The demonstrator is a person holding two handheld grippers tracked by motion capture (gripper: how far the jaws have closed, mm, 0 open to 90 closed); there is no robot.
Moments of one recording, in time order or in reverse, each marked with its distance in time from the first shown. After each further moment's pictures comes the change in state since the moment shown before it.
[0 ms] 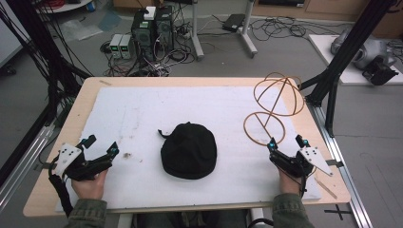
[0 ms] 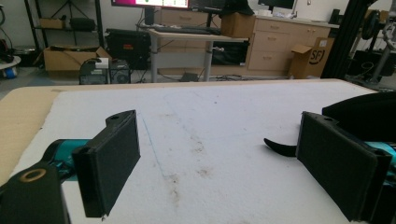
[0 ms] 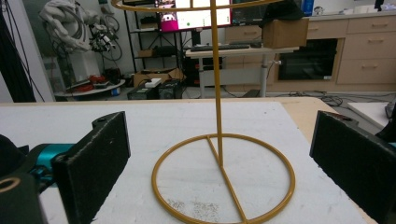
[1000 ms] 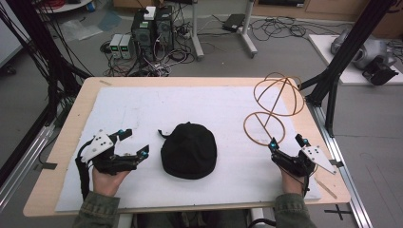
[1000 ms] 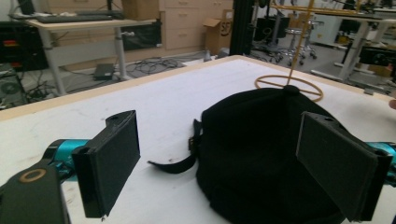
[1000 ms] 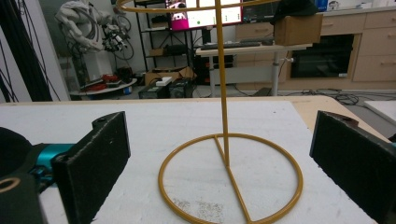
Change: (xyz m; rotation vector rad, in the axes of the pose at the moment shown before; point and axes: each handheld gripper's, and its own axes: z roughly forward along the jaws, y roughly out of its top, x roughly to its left) left arm -0.065 0.036 0.036 0.104 -0.381 0.097; right arm -0.007 0.002 0.000 0.012 0.053 0.024
